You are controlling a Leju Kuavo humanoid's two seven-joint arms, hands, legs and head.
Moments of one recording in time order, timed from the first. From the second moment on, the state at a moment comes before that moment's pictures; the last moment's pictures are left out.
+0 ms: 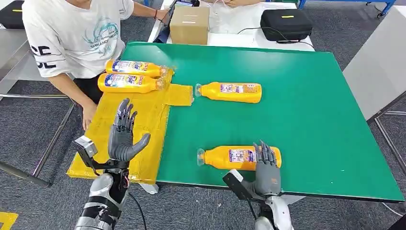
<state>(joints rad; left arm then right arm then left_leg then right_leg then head) -0.21 -0.20 0.01 -1.11 0.12 -0.27 -0.66 -0.04 0.02 0.29 -1.14 1.11 -0.47 -0.07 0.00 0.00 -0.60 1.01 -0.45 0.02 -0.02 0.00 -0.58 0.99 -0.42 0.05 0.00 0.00</state>
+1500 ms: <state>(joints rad) -0.32 -0.19 0.06 -0.91 0.05 -0.37 -0.69 -0.36 -0.14 0.43 -0.94 0.79 -0.03 -0.18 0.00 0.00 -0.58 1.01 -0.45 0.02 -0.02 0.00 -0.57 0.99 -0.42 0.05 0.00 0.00</state>
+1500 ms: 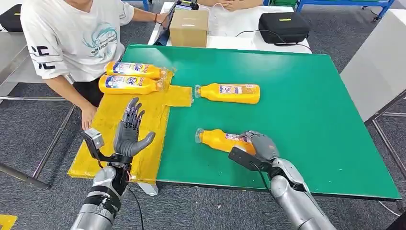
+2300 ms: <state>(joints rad) -0.37 -0.19 0.03 -0.85 0.06 -0.24 -0.63 -0.33 0.11 0.42 -1.00 0.52 -0.34 -0.34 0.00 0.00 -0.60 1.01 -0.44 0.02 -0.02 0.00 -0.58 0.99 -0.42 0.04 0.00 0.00</state>
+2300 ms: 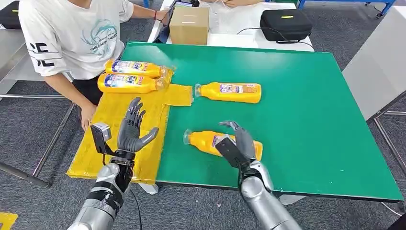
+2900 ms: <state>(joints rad) -0.38 -0.18 0.00 -0.84 0.12 -0.19 -0.60 -0.31 0.16 0.42 -1.05 0.50 -0.45 -0.34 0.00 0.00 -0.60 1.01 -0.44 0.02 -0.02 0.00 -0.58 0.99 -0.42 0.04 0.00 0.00</state>
